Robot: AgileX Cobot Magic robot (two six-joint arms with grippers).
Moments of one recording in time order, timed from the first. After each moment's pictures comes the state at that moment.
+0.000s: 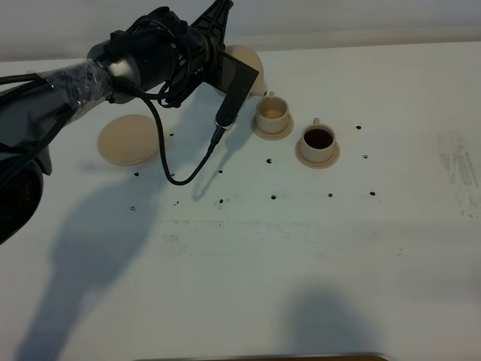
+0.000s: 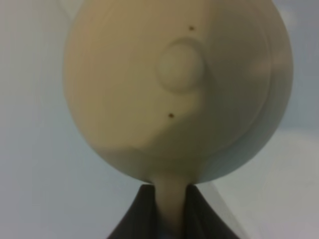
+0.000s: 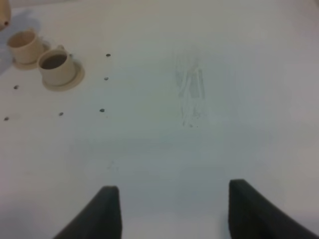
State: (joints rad) left arm -0.49 2.23 -1.77 0.59 0.36 1.23; right arm -0.01 -0.01 -0.52 0.03 1.12 0.08
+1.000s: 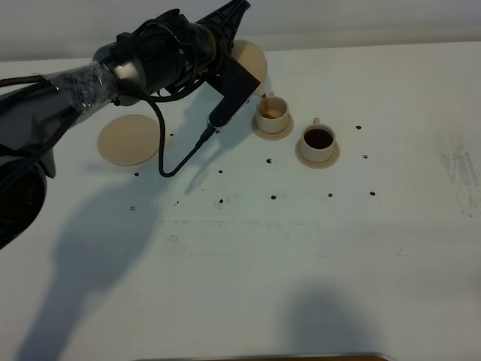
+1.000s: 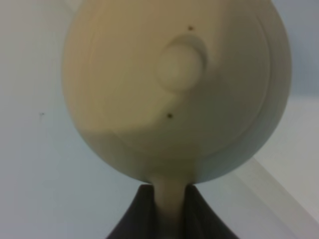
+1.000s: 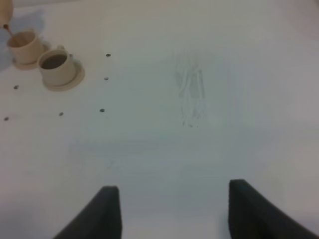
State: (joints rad) left arm -0.51 2.23 -1.77 0.71 0.32 1.32; right arm -0.01 -0.01 -0.52 0.03 1.12 0.08
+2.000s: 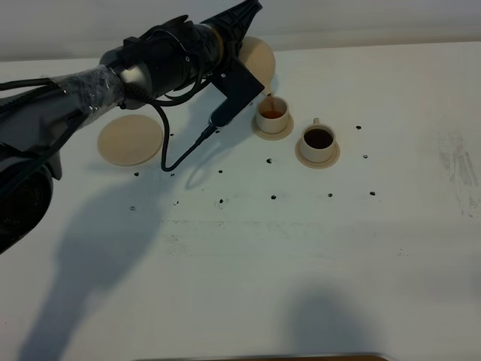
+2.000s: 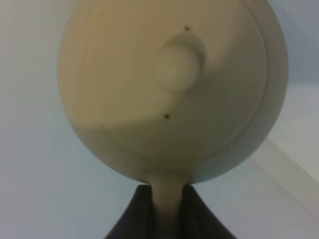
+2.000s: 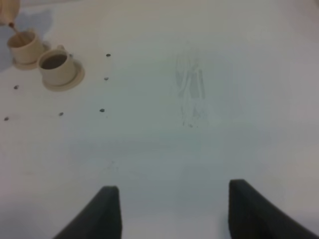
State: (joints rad) left arm -0.52 2.24 -1.77 0.81 0.25 1.32; right arm -0.01 -0.01 -0.52 0.03 1.12 0.08
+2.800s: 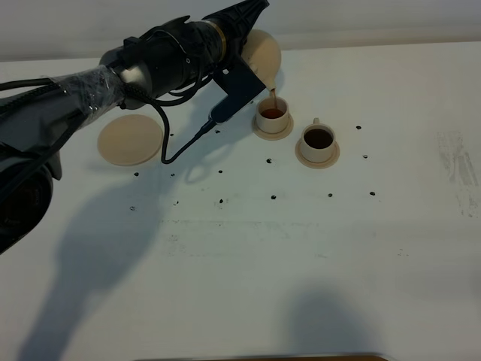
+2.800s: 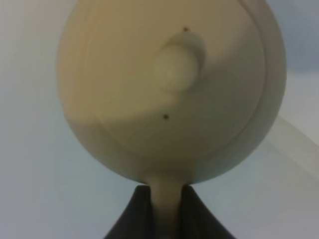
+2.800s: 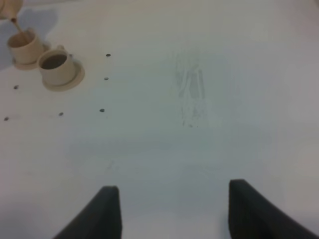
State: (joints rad) left arm -0.52 2.24 -1.77 0.86 0.19 1.32; right arm -0.01 -0.01 -0.52 0.03 1.12 0.08
